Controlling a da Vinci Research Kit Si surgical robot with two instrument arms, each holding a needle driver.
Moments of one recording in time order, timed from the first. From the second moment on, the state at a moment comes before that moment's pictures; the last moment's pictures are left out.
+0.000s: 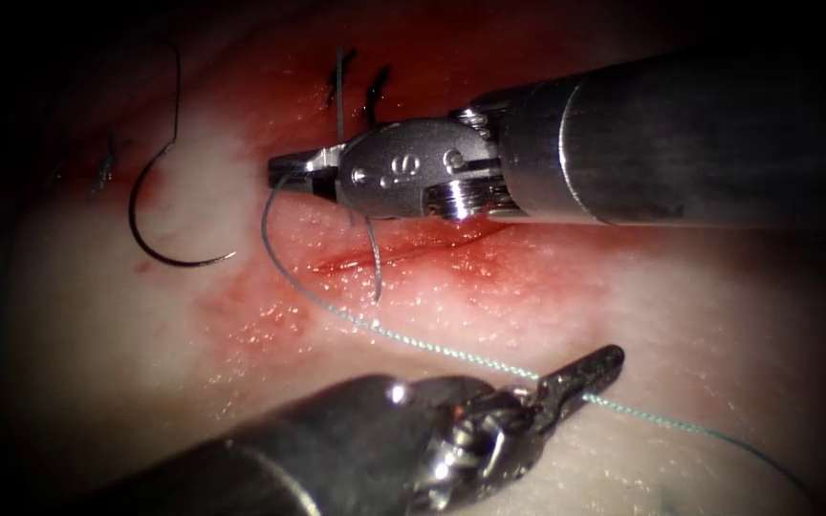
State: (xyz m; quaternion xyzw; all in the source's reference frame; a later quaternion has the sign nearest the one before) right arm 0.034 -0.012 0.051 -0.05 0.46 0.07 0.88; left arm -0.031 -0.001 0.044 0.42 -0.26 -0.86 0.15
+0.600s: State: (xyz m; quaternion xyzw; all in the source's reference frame) right arm 0.026 -0.015 0.047 -0.03 0.51 0.13 0.85; left arm -0.012 -0.007 0.037 0.36 -0.23 -0.89 0.15
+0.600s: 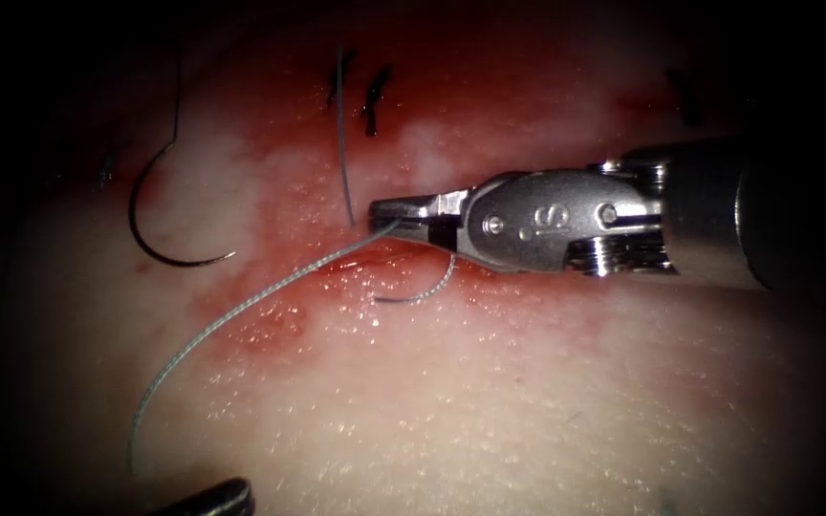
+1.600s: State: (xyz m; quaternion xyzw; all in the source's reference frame) right arm 0.025 -0.016 0.045 0.02 0.57 0.20 0.80; left arm -0.005 -0.002 0.046 0.29 -0.25 -0.92 0.13
